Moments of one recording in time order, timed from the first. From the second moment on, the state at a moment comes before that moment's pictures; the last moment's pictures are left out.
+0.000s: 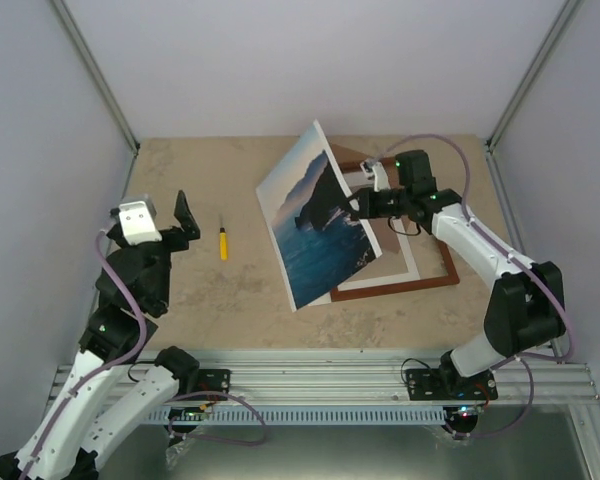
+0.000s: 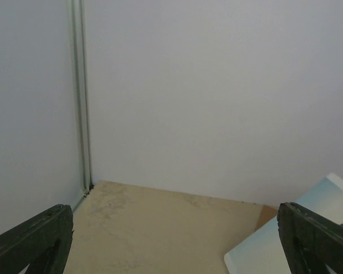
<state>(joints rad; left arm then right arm) -0.53 0.52 0.83 -0.21 -0.66 -0.04 0.38 1.55 1.23 -0.38 -0.67 0.33</state>
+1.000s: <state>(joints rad) -0.45 0.52 0.79 -0.27 -0.45 -0.19 0.18 1.51 0.55 0.21 -0.73 0.74</state>
